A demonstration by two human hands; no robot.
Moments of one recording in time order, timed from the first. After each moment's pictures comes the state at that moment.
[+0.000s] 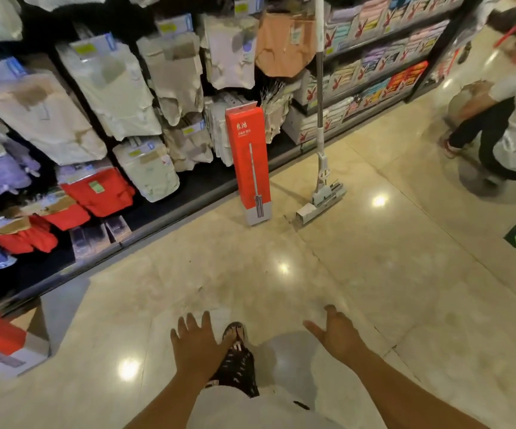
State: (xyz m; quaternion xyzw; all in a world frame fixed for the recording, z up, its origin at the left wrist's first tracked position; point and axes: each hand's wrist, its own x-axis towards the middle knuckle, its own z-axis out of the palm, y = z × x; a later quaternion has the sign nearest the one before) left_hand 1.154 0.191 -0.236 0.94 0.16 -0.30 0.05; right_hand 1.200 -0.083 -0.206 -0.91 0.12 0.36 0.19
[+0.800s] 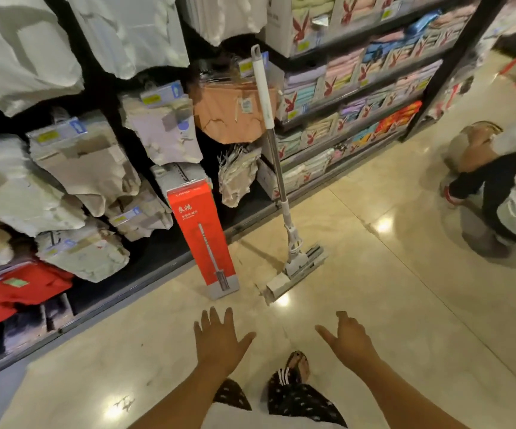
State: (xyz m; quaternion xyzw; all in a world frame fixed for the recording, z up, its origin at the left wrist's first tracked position) left_hand 1.555 -0.031 -0.218 0.95 0.12 -0.28 0.09; right_hand 1.582 -0.291 -0.200 -0.93 0.10 0.32 0.15
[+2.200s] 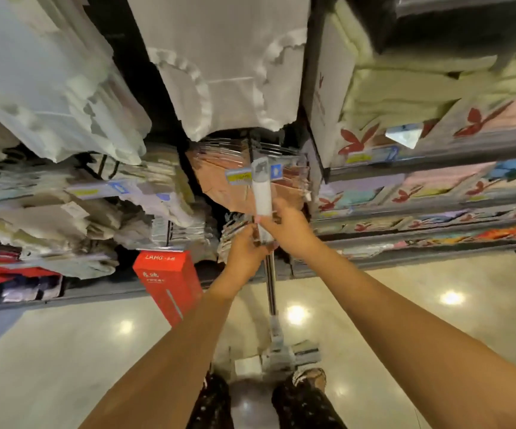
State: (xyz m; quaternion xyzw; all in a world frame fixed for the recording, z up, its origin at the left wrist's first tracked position) left_hand 2.131 -0.099 -0.150 0.69 0.33 0.01 0.64; right_hand 2.221 -0.180 -0.107 -0.83 -0.25 0.29 0.42
